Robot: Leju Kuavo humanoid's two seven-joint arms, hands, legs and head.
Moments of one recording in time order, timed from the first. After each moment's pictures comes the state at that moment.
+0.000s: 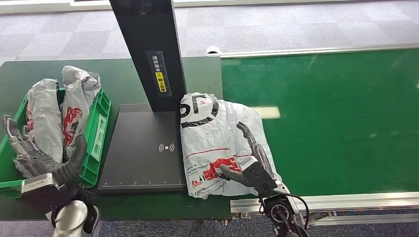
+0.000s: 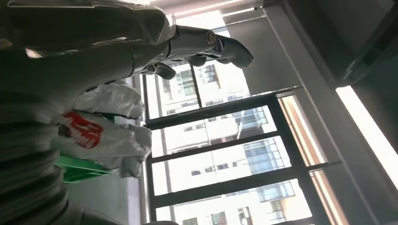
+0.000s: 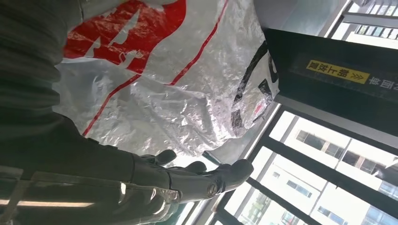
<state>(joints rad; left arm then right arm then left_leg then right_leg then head) -0.06 -0.06 -0.02 -1.62 -0.11 0.61 -0.70 -0.18 0.04 0.39 -1.19 0.36 -0.10 -0.34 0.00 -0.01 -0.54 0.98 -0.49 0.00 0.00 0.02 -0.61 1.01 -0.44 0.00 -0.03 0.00</state>
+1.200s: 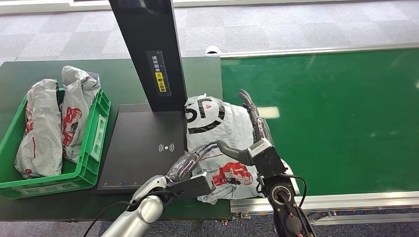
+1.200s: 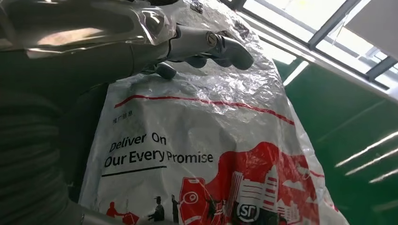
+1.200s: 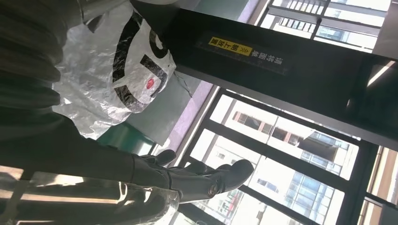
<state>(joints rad) -0.32 -0.11 -0.52 -1.06 -0.64 -0.12 -0.30 -0.27 0.10 0.38 -1.31 0.30 -0.08 -0.38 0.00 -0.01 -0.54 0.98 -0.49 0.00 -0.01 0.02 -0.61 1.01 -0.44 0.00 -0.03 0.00</state>
